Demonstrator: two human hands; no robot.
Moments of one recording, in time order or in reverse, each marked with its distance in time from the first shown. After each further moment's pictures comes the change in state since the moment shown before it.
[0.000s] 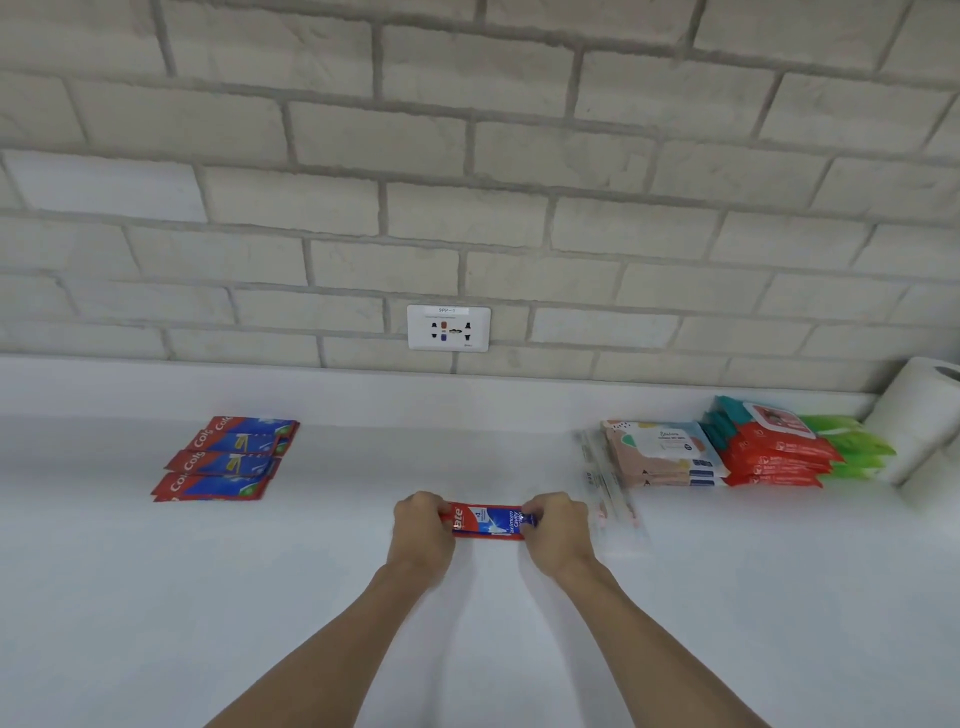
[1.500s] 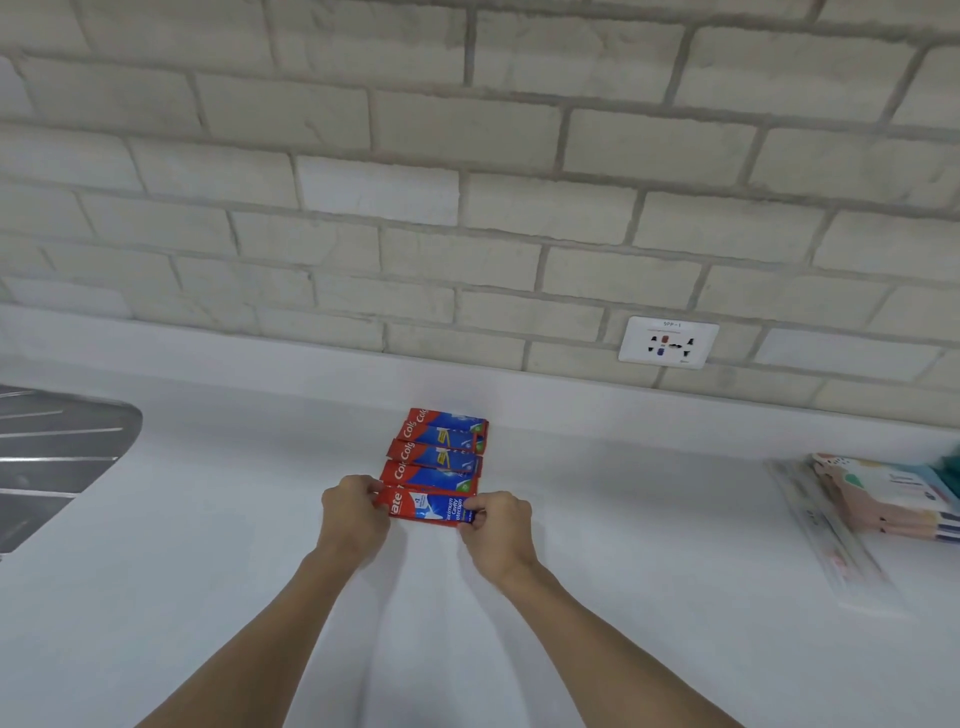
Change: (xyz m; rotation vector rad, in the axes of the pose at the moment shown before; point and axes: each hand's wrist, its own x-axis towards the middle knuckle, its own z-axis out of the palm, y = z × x) left_hand 0.027 -0.225 -0.240 -0.058 0.199 -0.220; right_hand -0.044 -0.242 0.215 0.161 -0.146 -0.228
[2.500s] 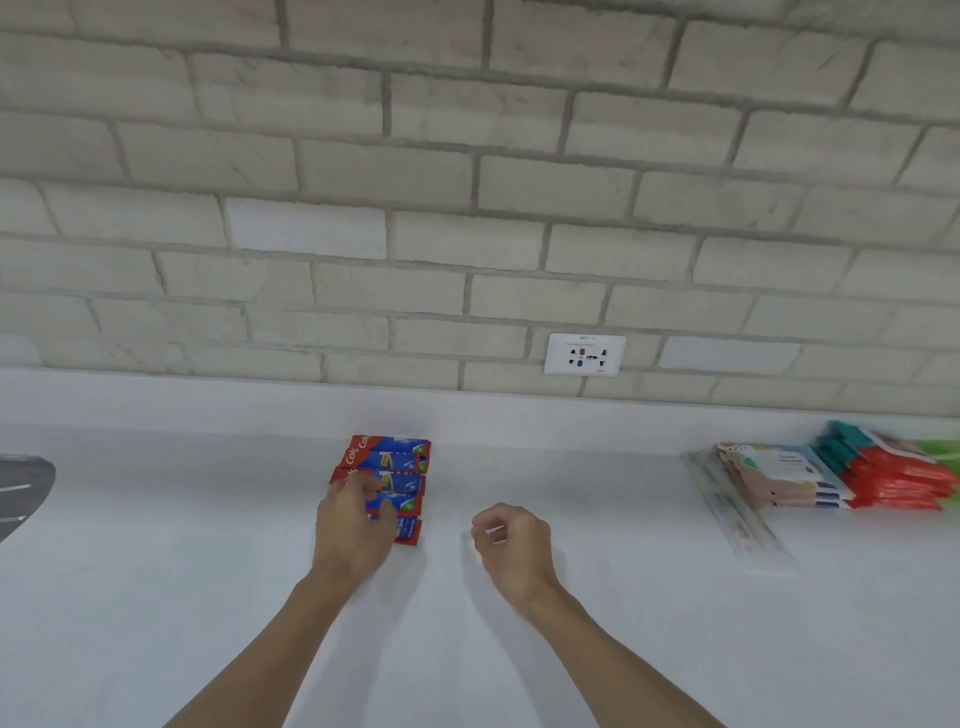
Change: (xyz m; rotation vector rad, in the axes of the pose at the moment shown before) left_hand -0.031 0.051 0.018 -0.128 0.050 0.219; right_hand -0.043 0.024 -0.077 0.135 0.179 0.046
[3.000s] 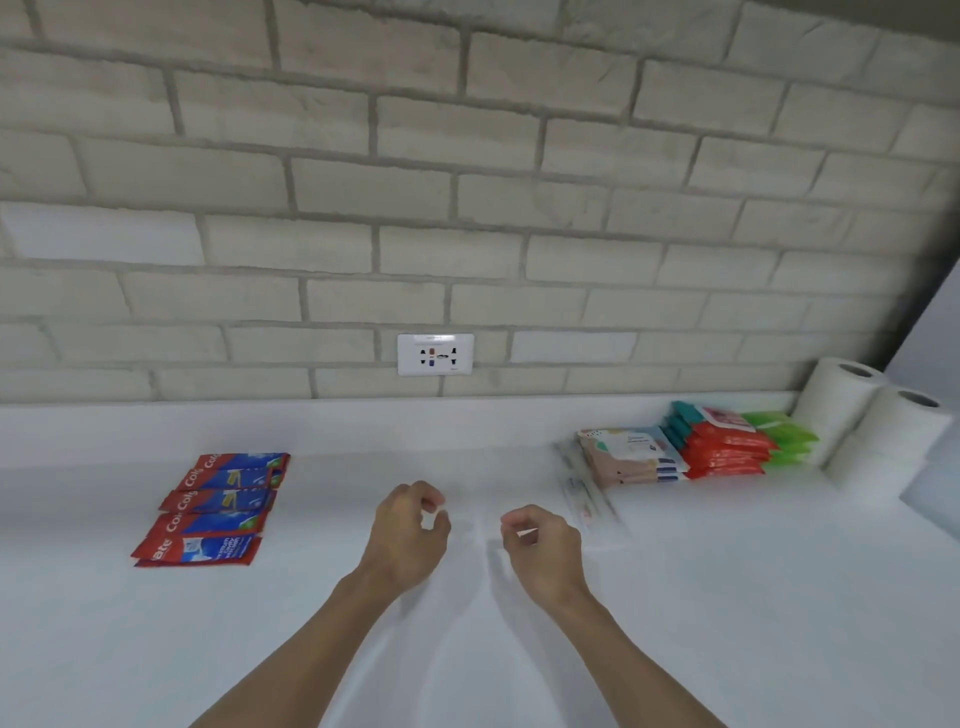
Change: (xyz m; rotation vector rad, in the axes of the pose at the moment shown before) left_hand -0.077 0.146 0.151 -0.028 -0.267 0.295; right_hand -0.022 0.099 -0.183 -0.017 0.216 0.059
